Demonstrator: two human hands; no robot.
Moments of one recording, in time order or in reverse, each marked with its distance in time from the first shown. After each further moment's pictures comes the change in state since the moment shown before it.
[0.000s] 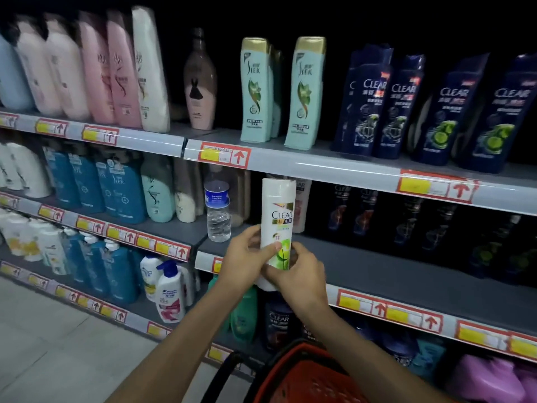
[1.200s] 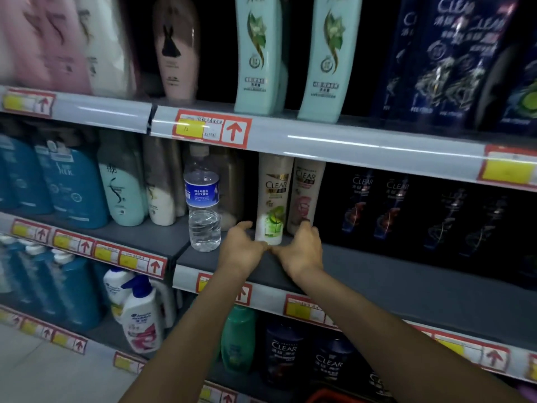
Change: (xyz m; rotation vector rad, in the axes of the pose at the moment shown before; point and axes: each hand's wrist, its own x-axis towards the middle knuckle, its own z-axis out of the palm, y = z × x) left_hand 0.126 -0.066 0.002 0.332 0.071 -0.243; right_hand 0.136 0.038 0.061 -0.258 0.037 0.111
